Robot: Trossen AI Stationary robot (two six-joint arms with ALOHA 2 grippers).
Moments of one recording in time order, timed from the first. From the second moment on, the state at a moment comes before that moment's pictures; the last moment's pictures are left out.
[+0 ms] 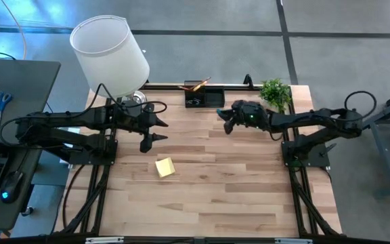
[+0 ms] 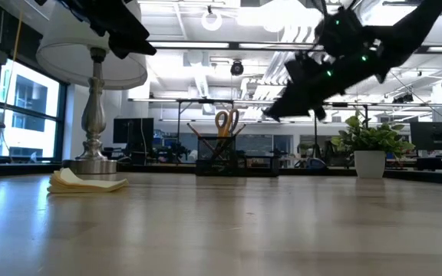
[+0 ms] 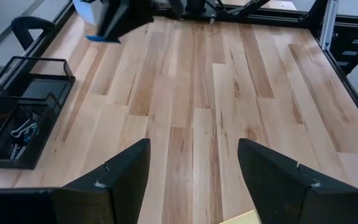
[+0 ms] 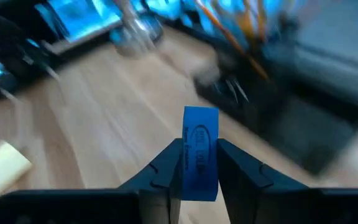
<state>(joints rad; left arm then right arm) 0.26 0.94 0.78 -0.39 0.11 0.00 -0.34 1.35 0.52 0.42 0.11 0.30</state>
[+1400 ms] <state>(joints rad) 0.26 0.94 0.78 -0.41 0.12 0.00 -0.47 2.05 1.41 -0.12 0.10 -0.19</state>
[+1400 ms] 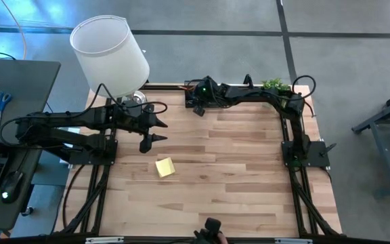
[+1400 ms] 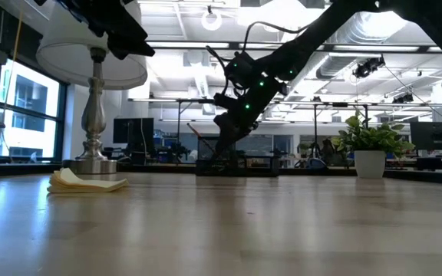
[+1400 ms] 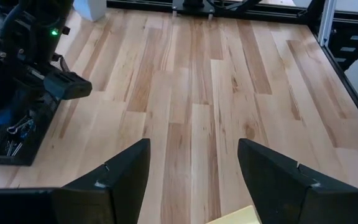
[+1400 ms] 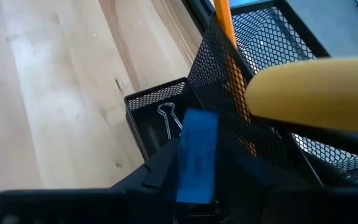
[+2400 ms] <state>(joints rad) 0.26 0.94 0.78 -0.47 0.12 -0.01 -0.20 1.97 1.41 -0.38 0.03 0.02</state>
